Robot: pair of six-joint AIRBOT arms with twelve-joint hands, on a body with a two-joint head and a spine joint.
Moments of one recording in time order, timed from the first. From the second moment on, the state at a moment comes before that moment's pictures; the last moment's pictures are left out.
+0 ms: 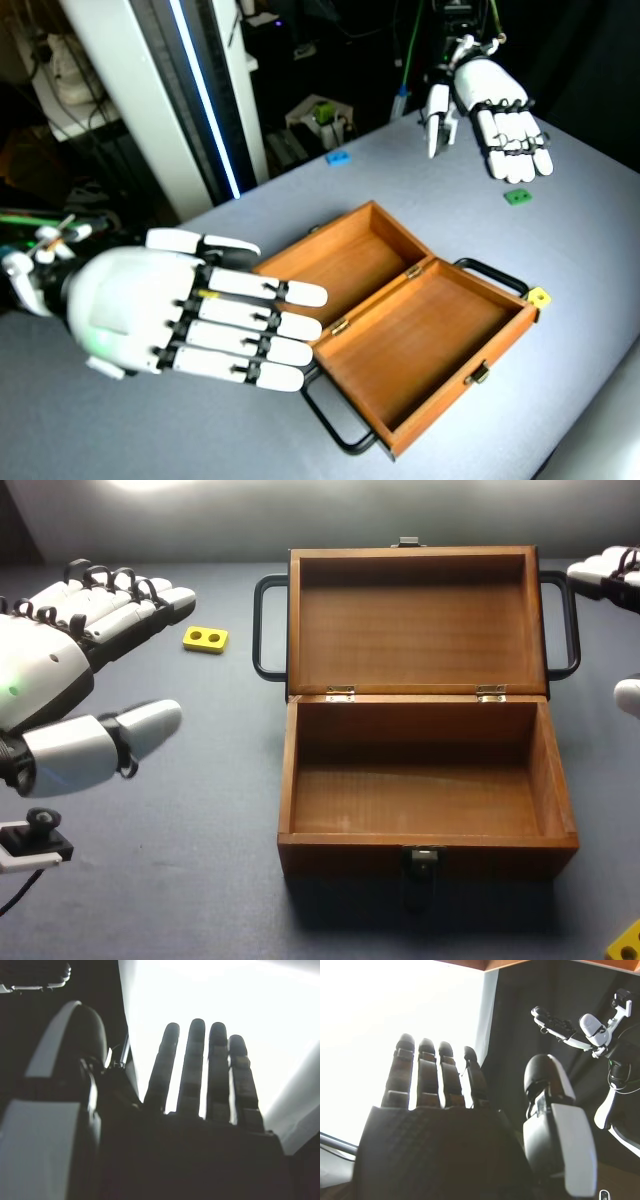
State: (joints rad) left arm 1.08 -0.80 0.93 -0.16 -1.07 0.86; right arm -1.15 -0.85 1.11 0.03 1.17 -0.56
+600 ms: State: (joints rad) left arm 0.99 -0.87 1.05 -0.16 -0.86 0.83; right arm -1.15 -0.86 1.18 0.10 1.06 -0.56
